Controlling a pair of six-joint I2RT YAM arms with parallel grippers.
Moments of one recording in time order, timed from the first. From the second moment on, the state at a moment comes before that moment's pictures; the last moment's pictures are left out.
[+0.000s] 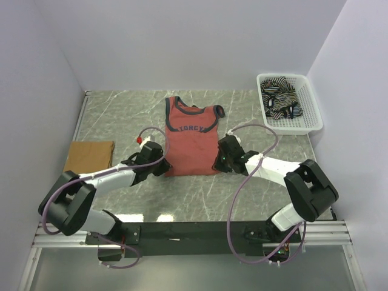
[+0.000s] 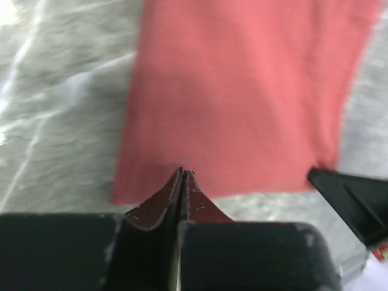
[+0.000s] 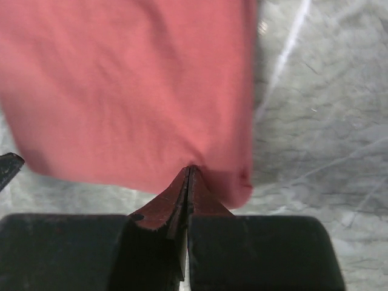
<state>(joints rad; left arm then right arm) -0.58 1.36 0.59 0.02 -0.06 -1.01 0.61 1.50 0.75 -0.15 0.05 0.81</state>
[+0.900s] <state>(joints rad) -0.58 1.10 0.50 -0.15 -0.12 -1.06 0.58 1.17 0.56 -0.17 0.02 0.85</state>
